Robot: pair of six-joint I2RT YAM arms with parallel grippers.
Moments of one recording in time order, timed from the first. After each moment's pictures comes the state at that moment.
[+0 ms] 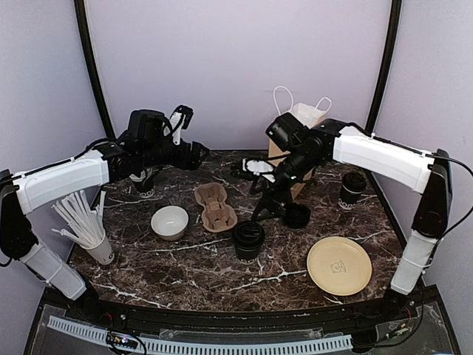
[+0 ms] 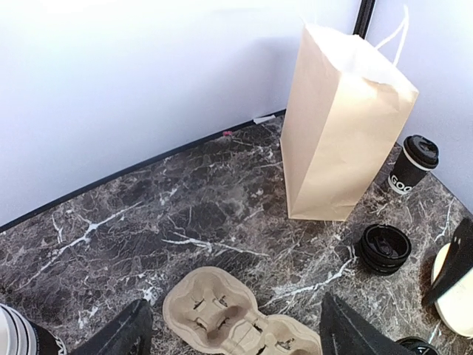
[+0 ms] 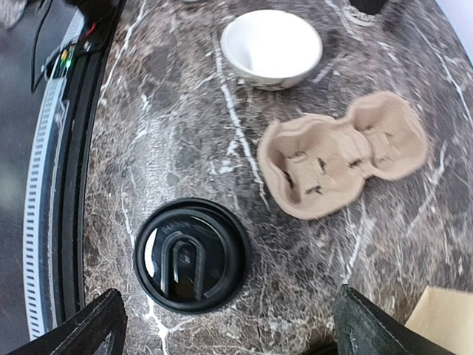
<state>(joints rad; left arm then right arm) -0.64 1.49 1.26 -0.19 -0.03 -0.09 0.78 1.77 1.67 -0.98 -0.50 -0.64</state>
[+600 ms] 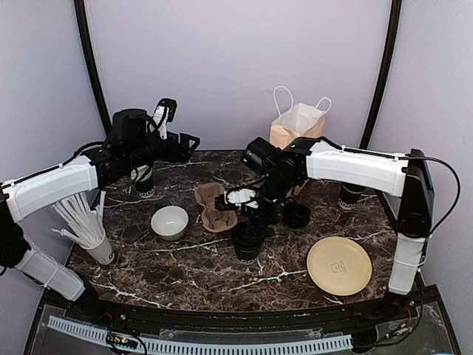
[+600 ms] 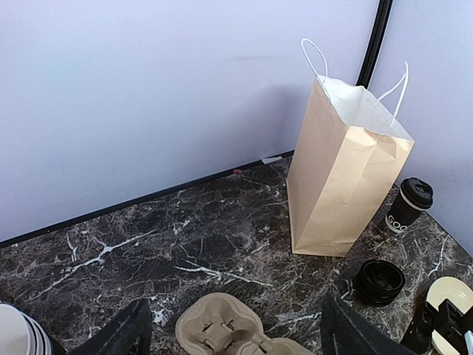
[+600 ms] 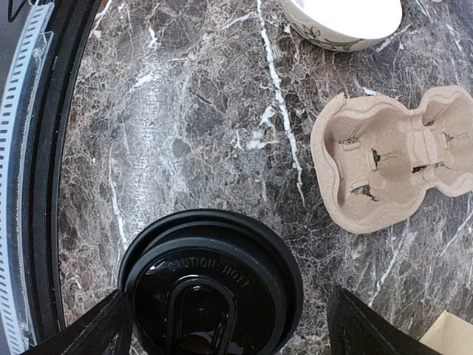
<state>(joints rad) -0.58 1.39 1.15 -0.03 -0.02 -0.13 0.93 1.91 1.67 -0.99 -0.32 -0.71</state>
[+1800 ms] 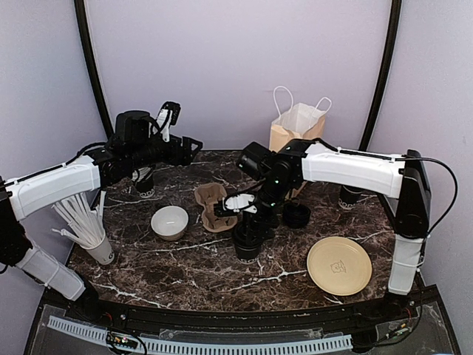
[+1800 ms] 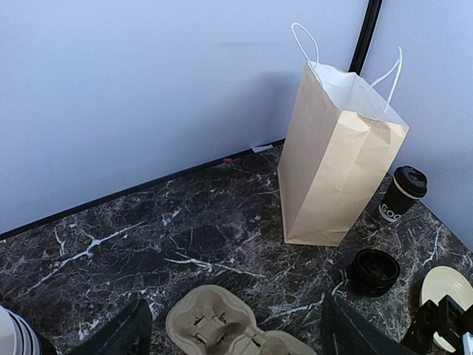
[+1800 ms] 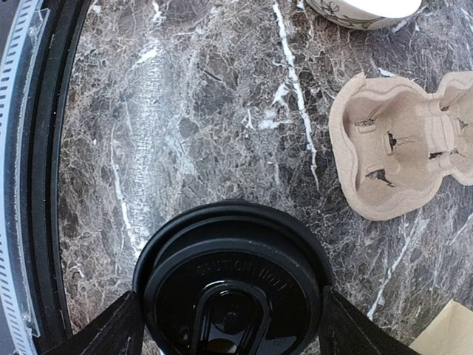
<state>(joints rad) -0.58 1.41 1.15 -0.05 0.03 -0.13 0.96 1.92 1.70 -1.05 -0.27 -0.69</state>
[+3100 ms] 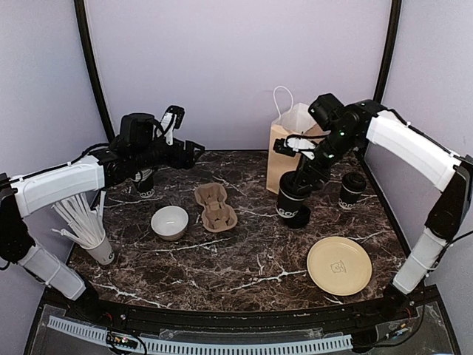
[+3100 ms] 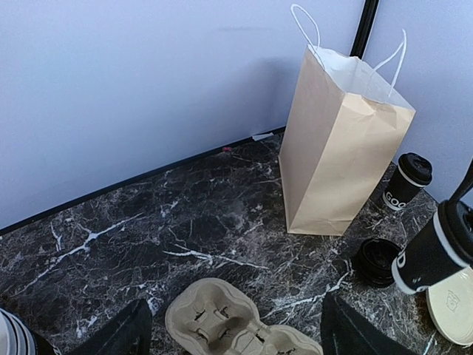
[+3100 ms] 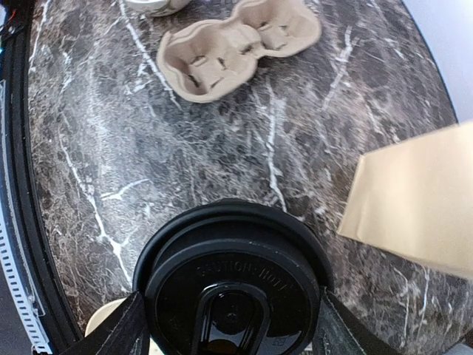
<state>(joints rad) -0.58 1.44 1.15 -0.05 0.04 -0.11 0.63 1.69 1.71 -1.19 -0.30 -0.66</state>
